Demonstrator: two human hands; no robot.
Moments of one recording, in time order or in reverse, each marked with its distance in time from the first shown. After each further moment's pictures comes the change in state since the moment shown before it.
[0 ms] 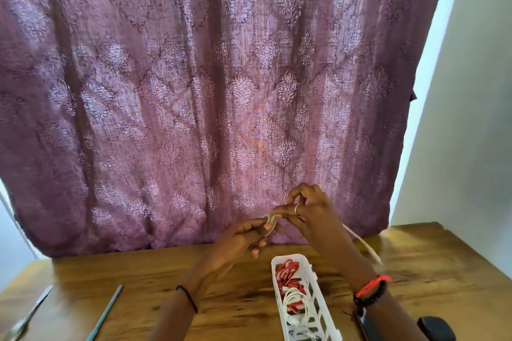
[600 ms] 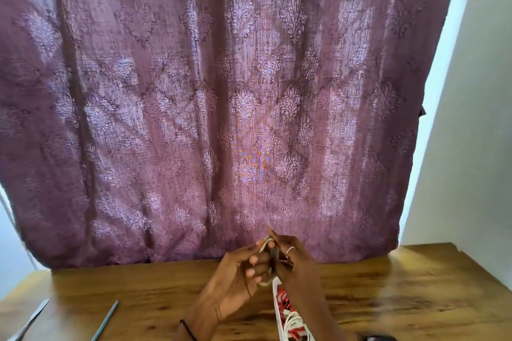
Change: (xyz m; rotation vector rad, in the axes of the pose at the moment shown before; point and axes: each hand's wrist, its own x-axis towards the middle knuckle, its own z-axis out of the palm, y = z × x) left_hand 0.004 -0.017 0.012 -0.916 0.008 -0.123; right_hand -0.039 -0.019 0.065 0.504 0.049 0.446
